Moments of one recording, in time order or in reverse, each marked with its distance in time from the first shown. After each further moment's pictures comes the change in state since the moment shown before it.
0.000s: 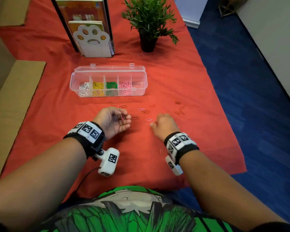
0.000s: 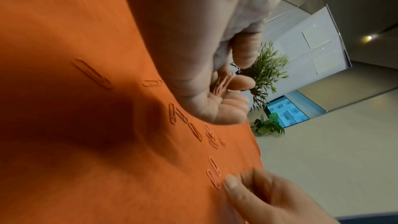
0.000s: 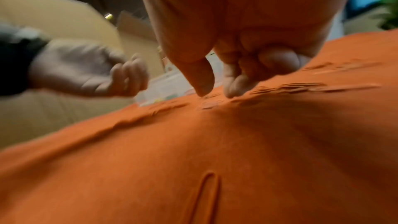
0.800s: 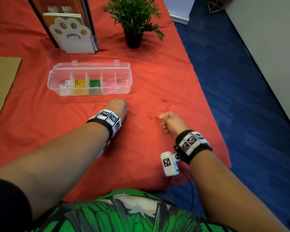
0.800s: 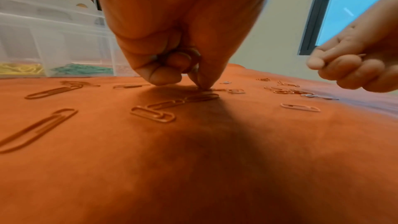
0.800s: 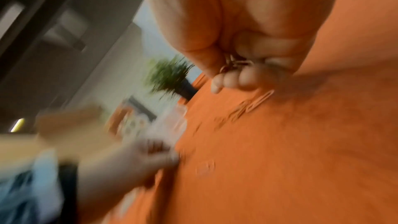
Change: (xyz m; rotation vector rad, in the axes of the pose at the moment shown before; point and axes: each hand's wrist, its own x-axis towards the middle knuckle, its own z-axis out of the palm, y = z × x) left_hand 0.074 -0.008 0.048 1.775 0.390 0.438; right_hand 0.005 0.060 -0.026 0.845 -0.068 0.355
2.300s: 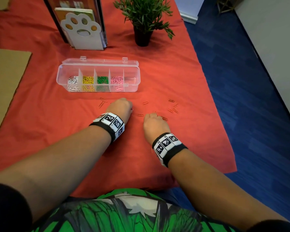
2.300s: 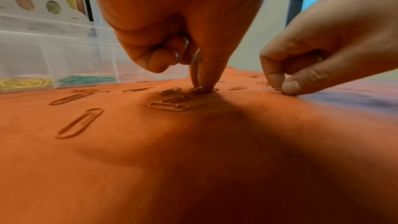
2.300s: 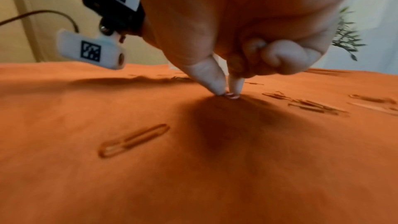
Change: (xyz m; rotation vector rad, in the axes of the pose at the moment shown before) left_hand -0.010 -0.011 0.006 0.069 0.015 0.082; right_hand -0.025 -0.014 0.071 -1.252 0.067 -0.517
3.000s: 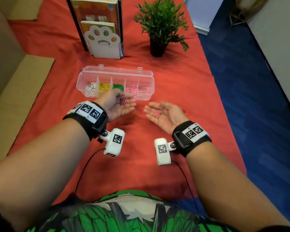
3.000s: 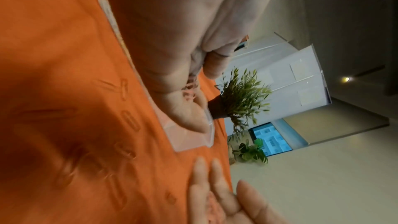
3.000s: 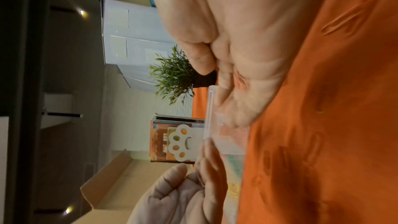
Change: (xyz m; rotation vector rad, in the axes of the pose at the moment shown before) left_hand -0.018 -0.041 -0.081 -1.815 -0.215 -0.553; right_hand 0.044 0.008 -0.056 2.207 -0.354 0.420
